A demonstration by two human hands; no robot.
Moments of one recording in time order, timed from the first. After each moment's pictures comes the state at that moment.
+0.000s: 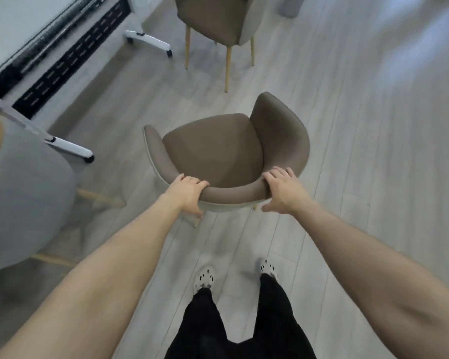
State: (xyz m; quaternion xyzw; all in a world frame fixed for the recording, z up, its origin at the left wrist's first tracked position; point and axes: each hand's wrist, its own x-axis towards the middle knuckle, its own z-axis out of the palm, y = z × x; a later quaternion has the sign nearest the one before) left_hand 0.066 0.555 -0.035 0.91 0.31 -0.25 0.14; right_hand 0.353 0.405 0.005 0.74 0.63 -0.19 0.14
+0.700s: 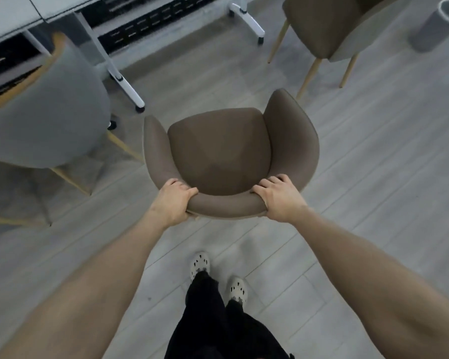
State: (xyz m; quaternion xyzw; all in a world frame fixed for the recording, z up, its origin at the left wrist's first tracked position) left_hand 0.114 0.514 -0.069 0.83 0.54 -0.14 0.11; right_hand 0.460 0.552 -0.039 0.43 0.88 -0.09 0.19
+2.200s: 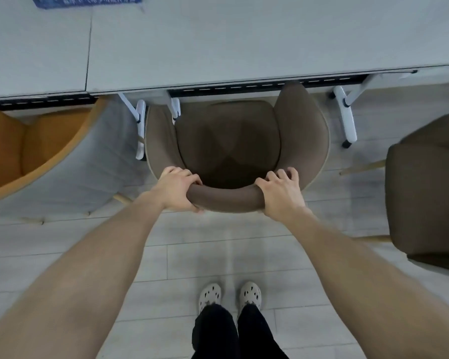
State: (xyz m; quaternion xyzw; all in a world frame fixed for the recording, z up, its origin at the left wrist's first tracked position) left_hand -0.034 1.069 -0.058 0.61 0.75 -0.06 0.25; right_hand 0.244 1.239 -0.021 0.30 0.93 -0.04 0.21
